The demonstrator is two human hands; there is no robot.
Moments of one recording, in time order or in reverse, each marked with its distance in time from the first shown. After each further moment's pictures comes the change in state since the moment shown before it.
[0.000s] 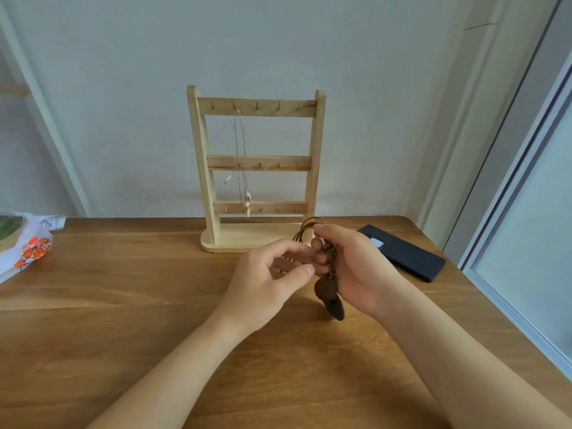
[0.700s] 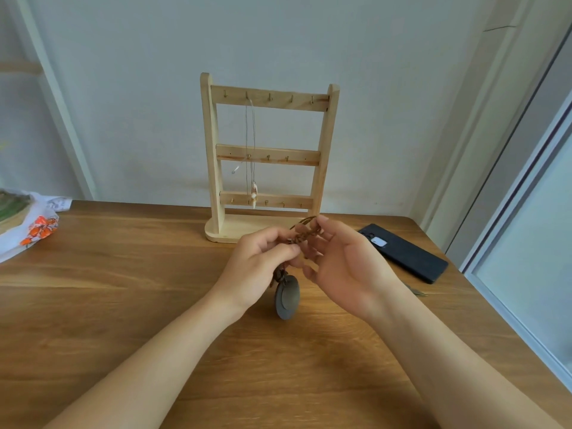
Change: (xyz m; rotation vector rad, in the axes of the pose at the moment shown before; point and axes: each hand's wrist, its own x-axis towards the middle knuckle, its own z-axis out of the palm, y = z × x) left_hand 0.008 -0.012 -0.009 -0.259 0.070 -0.147; right_hand -0.003 0.009 0.009 0.087 -0.138 0.089
